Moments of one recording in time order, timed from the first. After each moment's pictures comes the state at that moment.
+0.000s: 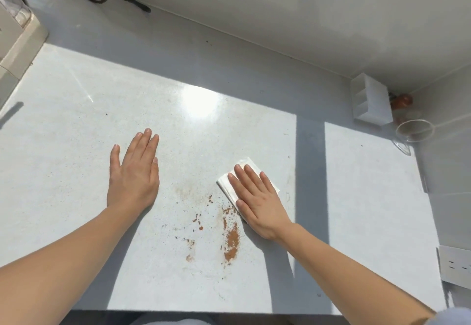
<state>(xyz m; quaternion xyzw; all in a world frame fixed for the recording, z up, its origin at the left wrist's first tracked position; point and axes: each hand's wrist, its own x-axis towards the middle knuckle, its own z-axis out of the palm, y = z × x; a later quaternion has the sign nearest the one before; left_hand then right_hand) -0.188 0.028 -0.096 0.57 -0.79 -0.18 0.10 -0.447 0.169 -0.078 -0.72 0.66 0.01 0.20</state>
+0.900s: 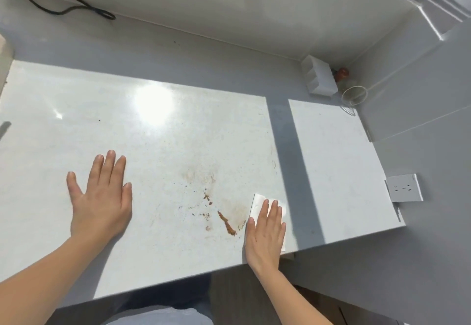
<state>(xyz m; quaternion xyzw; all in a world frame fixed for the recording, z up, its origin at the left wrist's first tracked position) -0.096 0.039 -0.092 0.51 -0.85 -0.14 0.01 -0.309 0.281 -0.087 -0.27 0.95 0.00 0.12</state>
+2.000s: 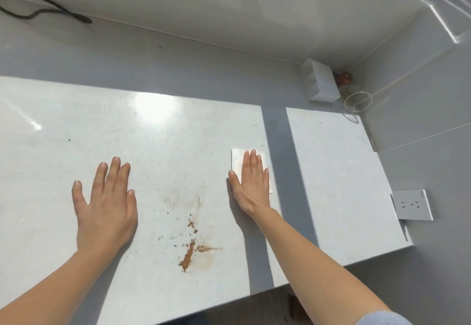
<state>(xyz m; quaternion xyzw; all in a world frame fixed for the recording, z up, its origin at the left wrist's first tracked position) -0.160 0.039 -0.091 0.52 -0.84 -0.15 0.04 -0.424 0.154 -0.082 -0.40 0.90 -0.05 0.19</state>
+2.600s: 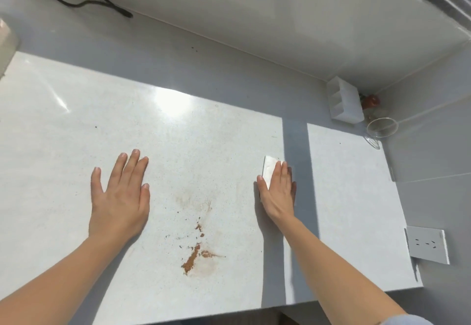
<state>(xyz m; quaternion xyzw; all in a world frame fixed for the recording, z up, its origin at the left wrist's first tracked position) -0.161 0.039 -0.088 0.53 -0.83 -0.16 0.04 -0.464 0.163 -0.078 -0.36 0.91 -0.06 0.20</state>
